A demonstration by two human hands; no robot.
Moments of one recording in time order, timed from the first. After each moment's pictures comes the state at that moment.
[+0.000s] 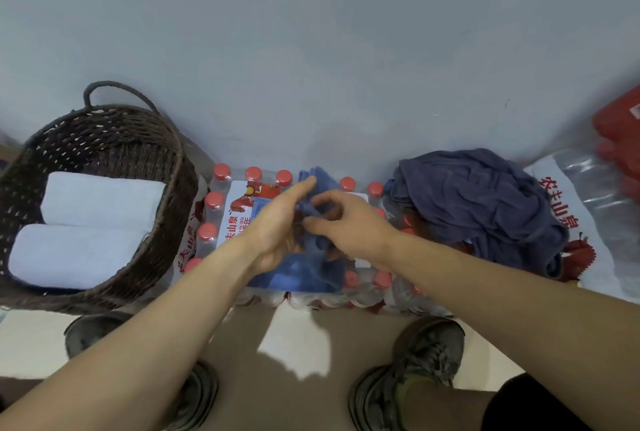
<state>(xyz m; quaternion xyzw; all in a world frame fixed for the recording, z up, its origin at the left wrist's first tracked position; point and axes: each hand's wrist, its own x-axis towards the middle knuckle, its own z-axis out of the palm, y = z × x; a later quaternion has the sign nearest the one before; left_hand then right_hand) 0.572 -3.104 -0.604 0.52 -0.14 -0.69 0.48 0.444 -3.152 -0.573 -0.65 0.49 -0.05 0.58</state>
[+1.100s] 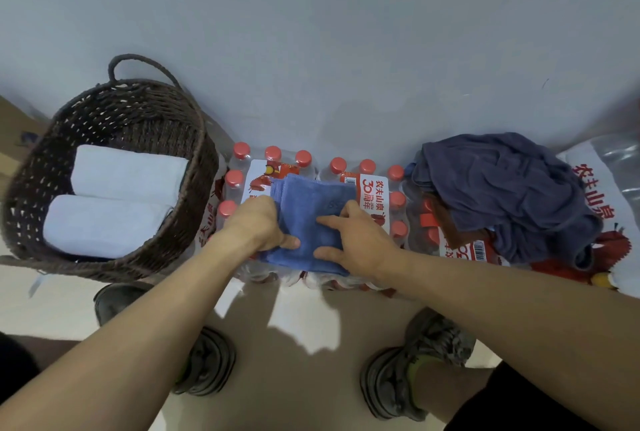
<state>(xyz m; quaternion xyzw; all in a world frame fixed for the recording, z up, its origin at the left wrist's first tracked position) 0.626 -3.074 -0.648 0.80 -0.47 -0.37 0.02 0.434 -3.135 -0.634 -0.88 0.37 0.14 0.27</state>
